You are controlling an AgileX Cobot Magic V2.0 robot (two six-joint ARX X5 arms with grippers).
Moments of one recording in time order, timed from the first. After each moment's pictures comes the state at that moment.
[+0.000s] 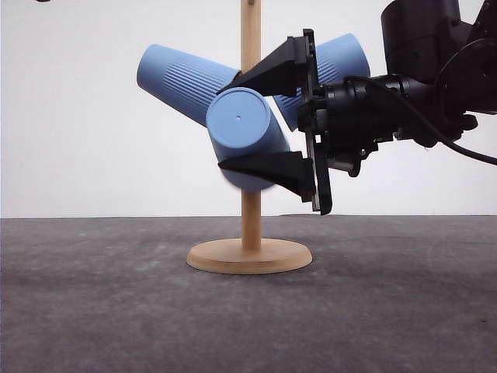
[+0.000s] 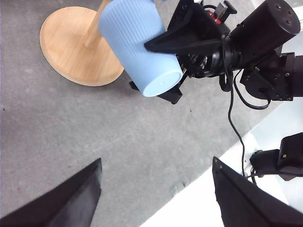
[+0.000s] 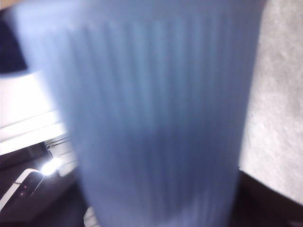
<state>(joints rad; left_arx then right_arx) -0.37 1.01 1.22 -1.04 0.52 -0.20 0.48 1.72 0.67 0.99 -0.94 1.82</state>
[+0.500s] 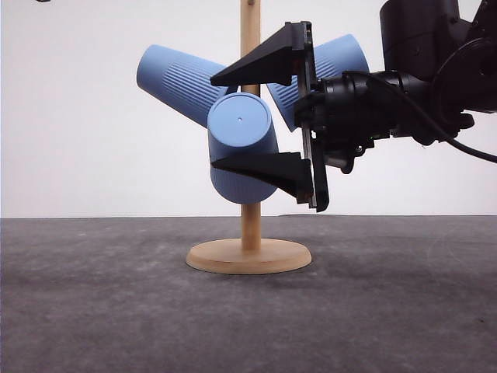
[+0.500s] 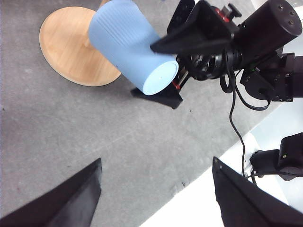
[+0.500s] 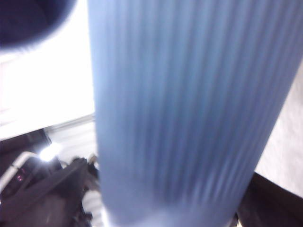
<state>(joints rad) -0.37 1.01 1.22 -1.03 0.52 -0.20 0.49 1.72 0.68 1.01 -0.99 1.82</state>
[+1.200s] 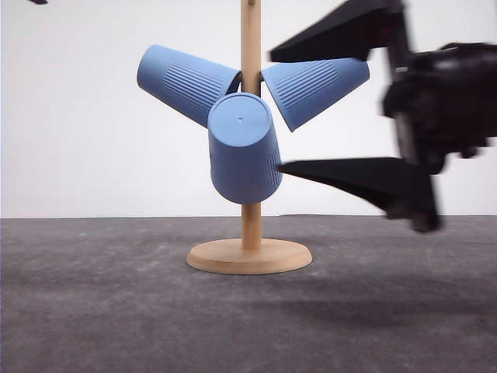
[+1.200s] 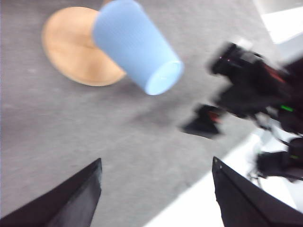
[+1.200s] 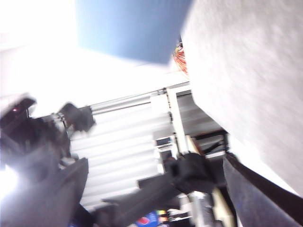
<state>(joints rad) -0.37 1.01 1.22 -1.04 0.47 -0.20 0.44 1.39 0.26 1.11 -0.97 1.74</state>
